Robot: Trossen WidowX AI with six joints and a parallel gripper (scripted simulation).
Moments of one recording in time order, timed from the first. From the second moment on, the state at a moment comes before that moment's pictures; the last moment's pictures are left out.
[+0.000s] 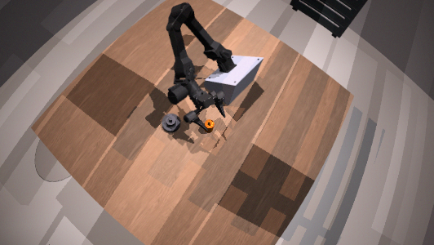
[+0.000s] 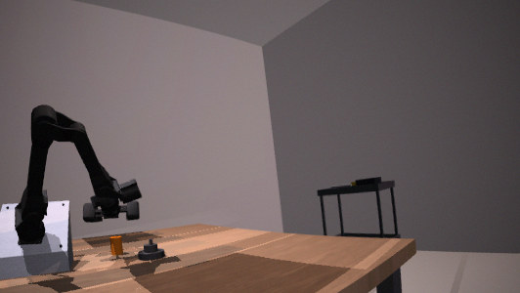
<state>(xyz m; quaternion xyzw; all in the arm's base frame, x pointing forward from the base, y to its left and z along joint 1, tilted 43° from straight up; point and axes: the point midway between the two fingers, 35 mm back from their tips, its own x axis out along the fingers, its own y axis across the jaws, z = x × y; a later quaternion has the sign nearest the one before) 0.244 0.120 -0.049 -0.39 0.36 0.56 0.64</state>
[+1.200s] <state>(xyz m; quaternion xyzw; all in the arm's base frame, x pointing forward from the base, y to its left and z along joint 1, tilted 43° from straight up) 0.244 0.139 -0.029 -0.59 0.67 0.15 0.42</state>
